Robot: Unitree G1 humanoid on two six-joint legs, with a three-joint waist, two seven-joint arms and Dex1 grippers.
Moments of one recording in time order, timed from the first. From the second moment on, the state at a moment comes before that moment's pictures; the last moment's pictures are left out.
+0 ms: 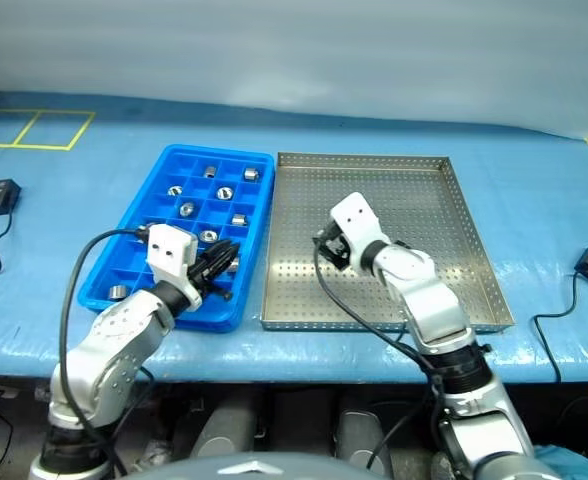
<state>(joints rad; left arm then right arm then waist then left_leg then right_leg) -0.07 0.31 -0.03 -0.50 -0.32 0.66 -0.25 -0.38 -0.42 0.18 -0.24 0.12 0.73 0.43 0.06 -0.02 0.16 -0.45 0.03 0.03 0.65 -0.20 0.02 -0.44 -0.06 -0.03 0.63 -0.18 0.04</state>
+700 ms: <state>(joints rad) -0.11 0.34 -0.01 -0.44 -0.32 0.62 -0.33 -0.26 -0.46 0.09 -0.34 0.28 0.68 0.58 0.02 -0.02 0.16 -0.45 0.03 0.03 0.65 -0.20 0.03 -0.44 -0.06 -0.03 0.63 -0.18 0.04</state>
